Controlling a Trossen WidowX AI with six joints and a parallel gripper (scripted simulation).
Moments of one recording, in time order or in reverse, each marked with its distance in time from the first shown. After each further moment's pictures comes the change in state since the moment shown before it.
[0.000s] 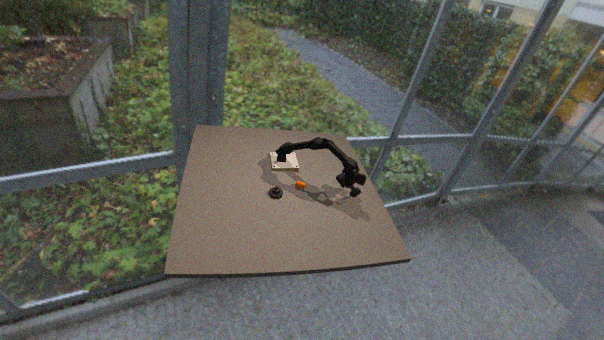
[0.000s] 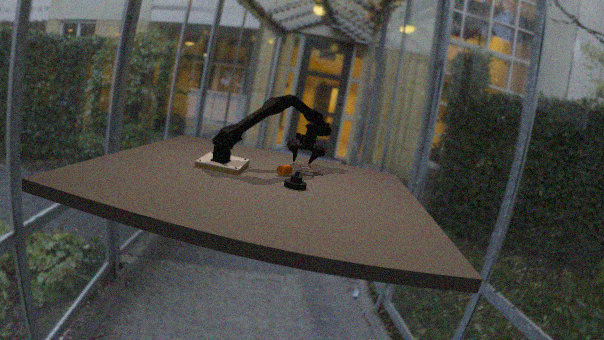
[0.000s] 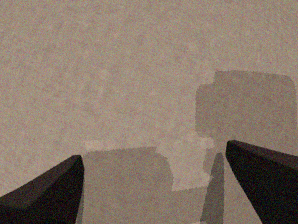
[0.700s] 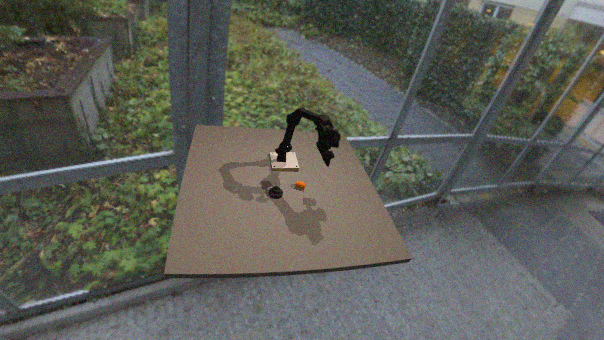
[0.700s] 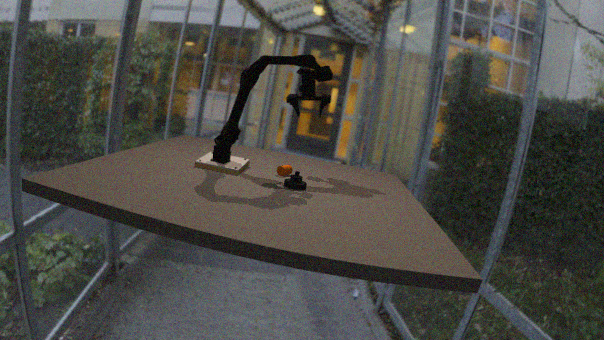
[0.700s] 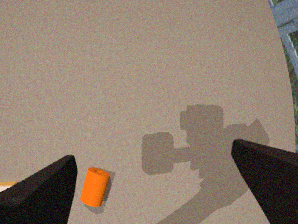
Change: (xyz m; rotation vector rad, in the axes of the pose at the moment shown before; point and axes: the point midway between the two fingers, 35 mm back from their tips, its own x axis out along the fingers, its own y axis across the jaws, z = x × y) arm -0.295 0.097 -0.108 0.394 0.083 -0.333
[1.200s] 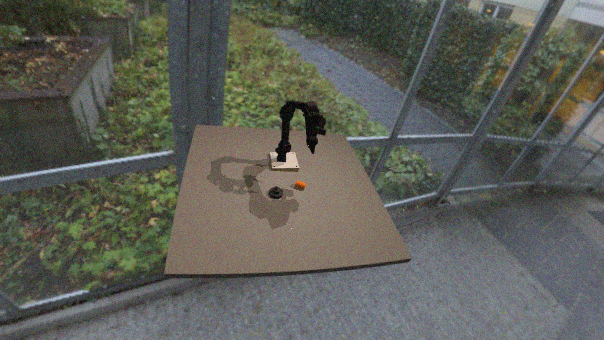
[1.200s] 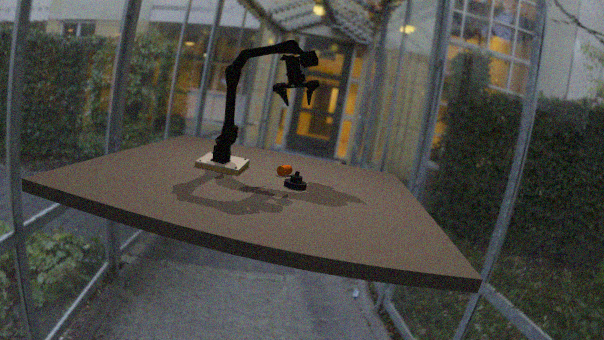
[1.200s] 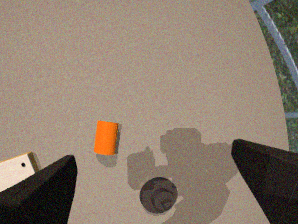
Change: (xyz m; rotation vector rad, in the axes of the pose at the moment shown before) arm -0.071 0.039 -0.061 0.147 0.046 -0.102
